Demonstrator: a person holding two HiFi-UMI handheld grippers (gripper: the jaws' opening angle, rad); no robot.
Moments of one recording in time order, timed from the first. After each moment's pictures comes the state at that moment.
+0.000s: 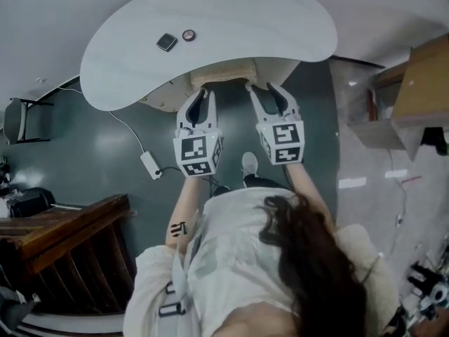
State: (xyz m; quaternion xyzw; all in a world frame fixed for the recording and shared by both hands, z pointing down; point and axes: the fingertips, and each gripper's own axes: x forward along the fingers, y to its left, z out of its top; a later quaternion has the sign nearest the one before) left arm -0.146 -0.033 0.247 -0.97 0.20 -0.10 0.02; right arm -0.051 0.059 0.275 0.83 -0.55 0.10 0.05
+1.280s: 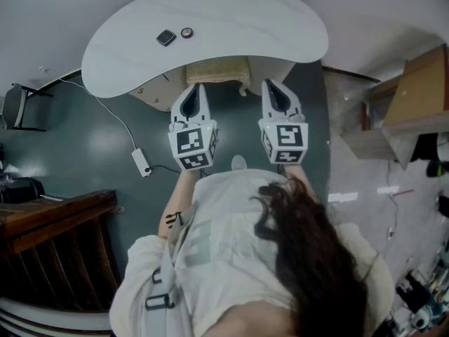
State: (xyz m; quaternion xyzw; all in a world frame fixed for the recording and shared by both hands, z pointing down) left arm -0.160 -0.005 0.223 -0.96 0.27 -0.06 0.03; right arm -0.040 0.114 0.231 0.85 -0.53 0.01 0.02
